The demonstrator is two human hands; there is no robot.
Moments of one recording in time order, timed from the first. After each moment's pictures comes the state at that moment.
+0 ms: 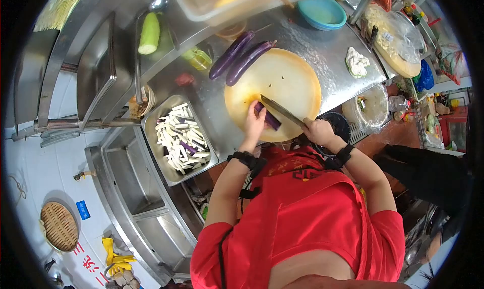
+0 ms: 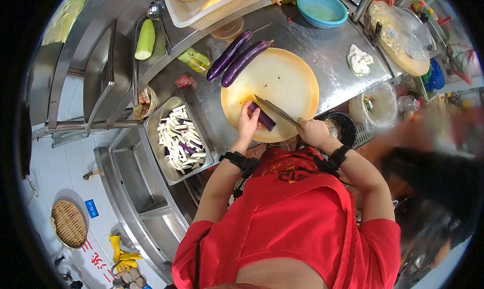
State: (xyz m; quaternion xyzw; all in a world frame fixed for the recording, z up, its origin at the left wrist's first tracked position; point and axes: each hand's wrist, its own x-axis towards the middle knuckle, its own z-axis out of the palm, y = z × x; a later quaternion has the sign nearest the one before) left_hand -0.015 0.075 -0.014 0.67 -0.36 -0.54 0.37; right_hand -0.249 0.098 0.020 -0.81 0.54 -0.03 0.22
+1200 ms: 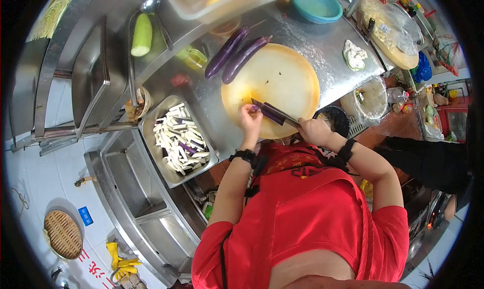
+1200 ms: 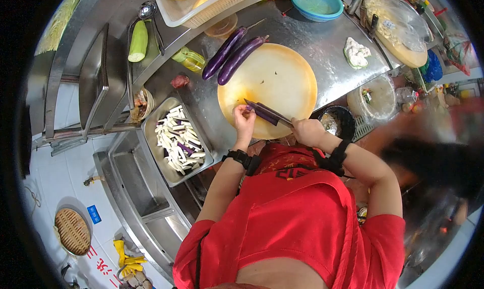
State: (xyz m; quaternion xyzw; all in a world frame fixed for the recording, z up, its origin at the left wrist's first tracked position) left_hand -0.007 0.081 -0.069 0.63 -0.49 -0.32 0.51; right_hand -0.227 0.102 0.036 -0.82 0.51 0.02 0.26
